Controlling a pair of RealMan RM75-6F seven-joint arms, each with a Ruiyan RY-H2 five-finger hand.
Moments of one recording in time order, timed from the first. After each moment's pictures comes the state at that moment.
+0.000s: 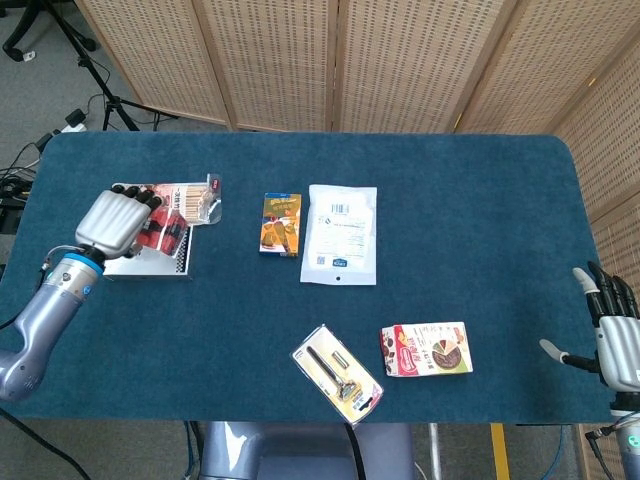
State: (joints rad) left arm -0.91 -0.97 0.02 -1.64 0.95 0.91 0.42; right arm 0.10 -1.11 0.11 -1.56 -1.47 1.50 0.19
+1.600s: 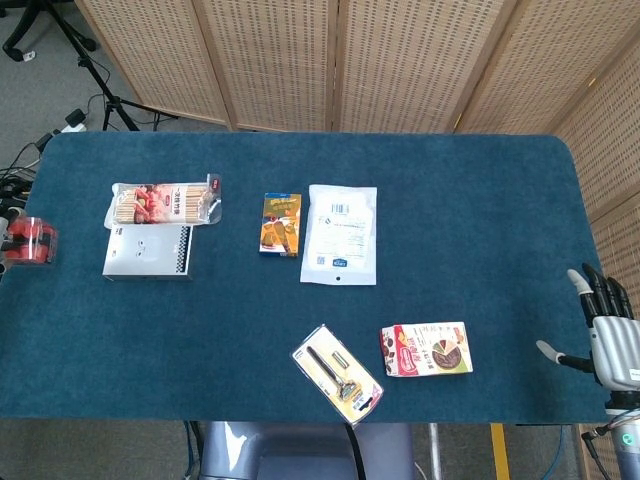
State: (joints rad) left arm -0.57 -1.09 0.02 -1.03 1.20 0.85 0.01; right arm 0.10 -1.12 0.11 -1.56 -1.47 1.48 0.15
